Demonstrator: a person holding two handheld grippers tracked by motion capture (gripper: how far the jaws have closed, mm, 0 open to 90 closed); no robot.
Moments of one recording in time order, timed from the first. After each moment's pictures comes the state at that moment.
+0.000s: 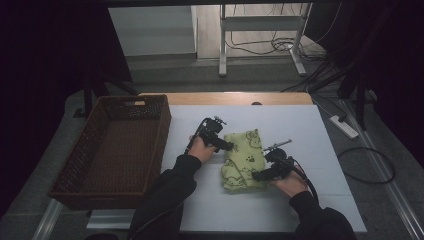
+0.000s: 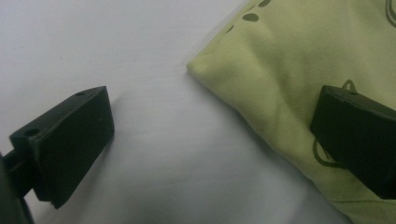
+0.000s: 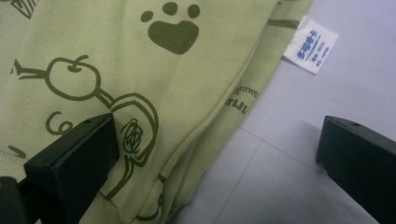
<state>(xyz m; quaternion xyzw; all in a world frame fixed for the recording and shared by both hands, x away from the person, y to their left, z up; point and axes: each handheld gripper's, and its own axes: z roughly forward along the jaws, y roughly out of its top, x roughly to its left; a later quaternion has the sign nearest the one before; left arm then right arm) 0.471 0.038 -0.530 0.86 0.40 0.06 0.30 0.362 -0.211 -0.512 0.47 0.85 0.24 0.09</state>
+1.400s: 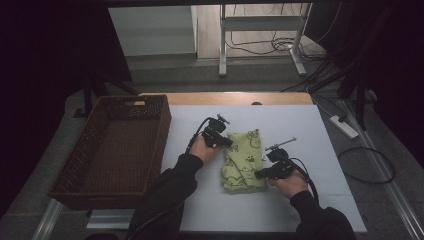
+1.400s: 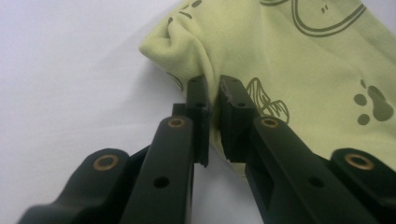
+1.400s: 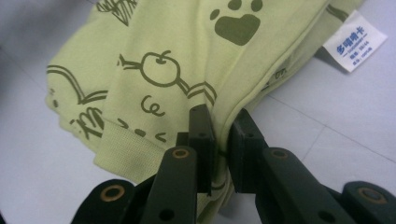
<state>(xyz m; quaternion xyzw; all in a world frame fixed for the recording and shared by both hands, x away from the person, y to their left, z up) 0.462 0.028 -0.510 0.87 0.38 -0.01 0.31 0.356 -0.214 -0.499 0.47 0.84 0.28 -0.02</state>
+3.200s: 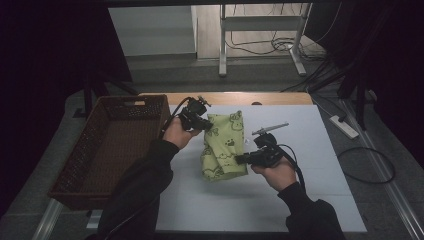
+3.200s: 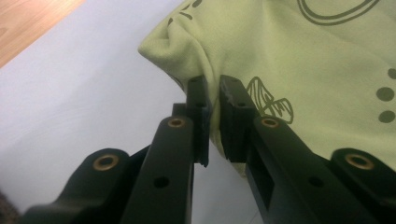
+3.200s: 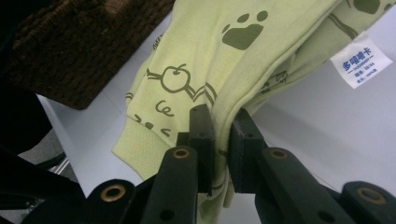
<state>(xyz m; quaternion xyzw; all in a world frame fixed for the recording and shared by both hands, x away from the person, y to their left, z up) 0.447 0.095 -0.416 0.89 0.36 0.07 0.28 0.350 -0.161 -0.430 0.40 0.83 0.38 -0.03</state>
